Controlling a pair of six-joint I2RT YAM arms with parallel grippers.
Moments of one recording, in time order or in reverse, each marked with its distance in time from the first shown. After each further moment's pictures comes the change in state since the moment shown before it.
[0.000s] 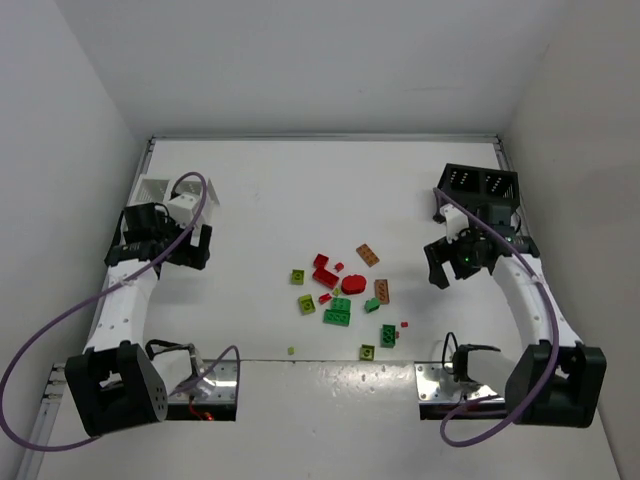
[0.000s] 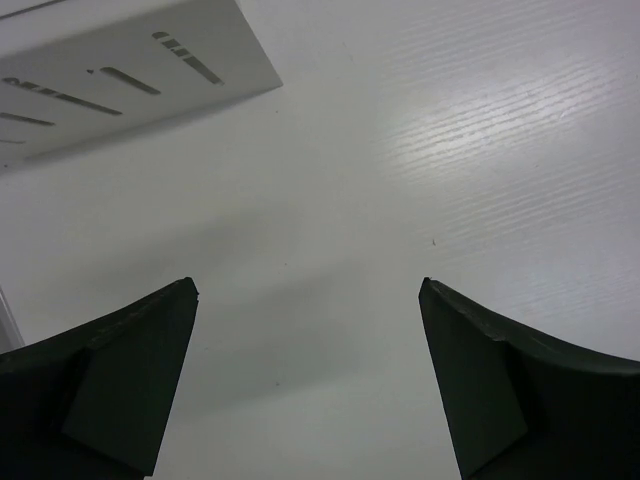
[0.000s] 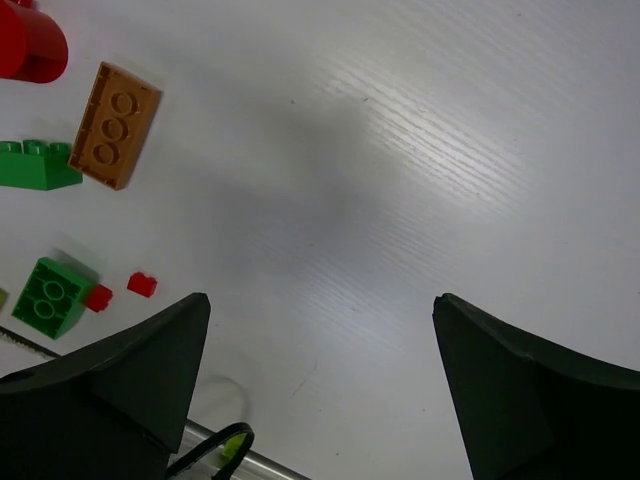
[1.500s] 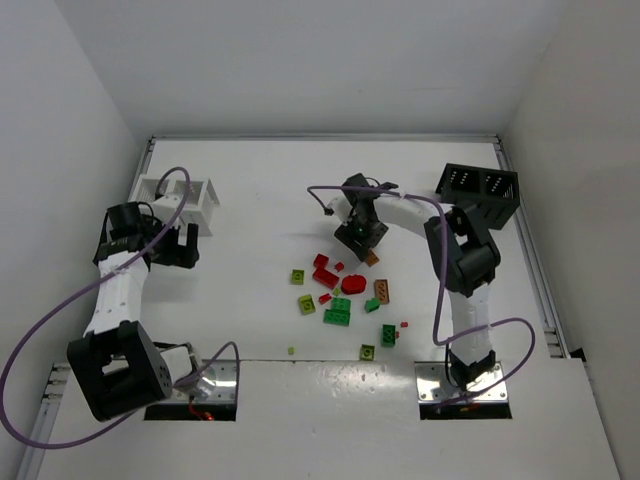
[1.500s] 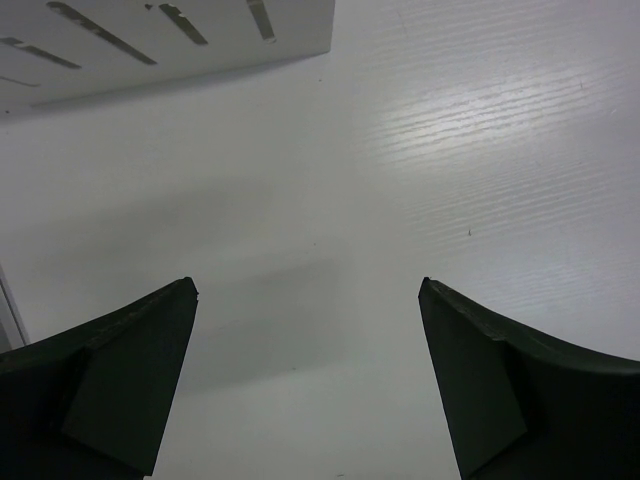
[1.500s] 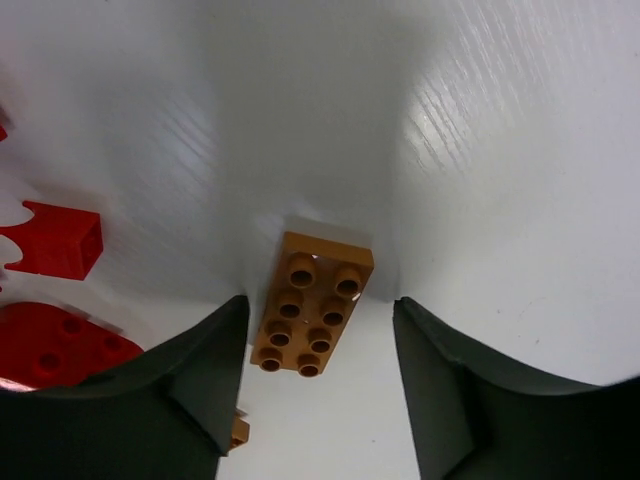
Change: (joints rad) left arm 0.123 0.084 0.031 -0.024 0.050 0.022; right arm 0.602 0.954 0.638 0.058 0.306 0.126
